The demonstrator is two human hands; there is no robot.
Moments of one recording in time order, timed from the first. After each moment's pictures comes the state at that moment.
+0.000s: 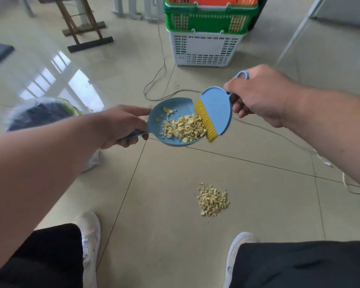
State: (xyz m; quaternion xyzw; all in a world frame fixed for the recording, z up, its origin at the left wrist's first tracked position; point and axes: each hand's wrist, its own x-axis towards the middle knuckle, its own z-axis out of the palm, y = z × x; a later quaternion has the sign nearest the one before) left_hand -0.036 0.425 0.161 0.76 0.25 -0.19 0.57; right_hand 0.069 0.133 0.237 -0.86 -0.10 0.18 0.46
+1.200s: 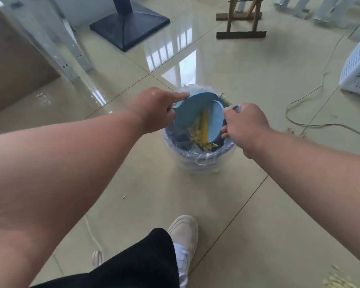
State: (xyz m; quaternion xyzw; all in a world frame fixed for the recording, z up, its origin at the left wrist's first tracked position) left_hand -0.185 0.772 0.110 0.95 0.27 0.04 0.17; right_hand -0.037 0.585 0.104 -0.84 -0.16 0.28 0.43
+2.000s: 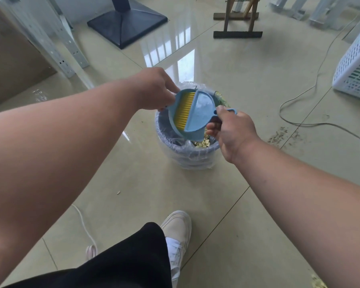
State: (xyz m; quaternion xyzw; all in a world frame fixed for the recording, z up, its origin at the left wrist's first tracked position) left_hand -0.154 0.771 0.153 0.90 0.35 -0.05 0.25; right_hand -0.050 0.581 0.086 -0.66 0.00 0.36 0.66
